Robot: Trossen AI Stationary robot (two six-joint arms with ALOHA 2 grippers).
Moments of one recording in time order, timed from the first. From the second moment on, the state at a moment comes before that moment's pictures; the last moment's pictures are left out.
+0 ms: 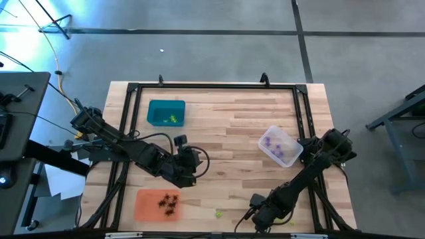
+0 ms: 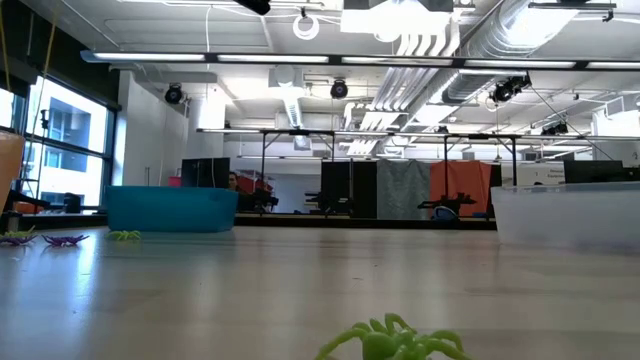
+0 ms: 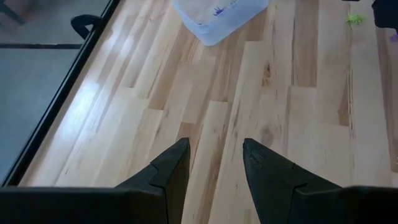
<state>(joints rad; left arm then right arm) -0.50 1.57 1.39 -0.79 -0.70 -0.42 0.80 1.88 1.22 -0.64 -0.19 1.35</state>
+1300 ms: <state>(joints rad) -0.50 1.57 1.39 -0.79 -0.70 -0.42 0.79 1.96 1.28 -0.87 -0.13 1.27</state>
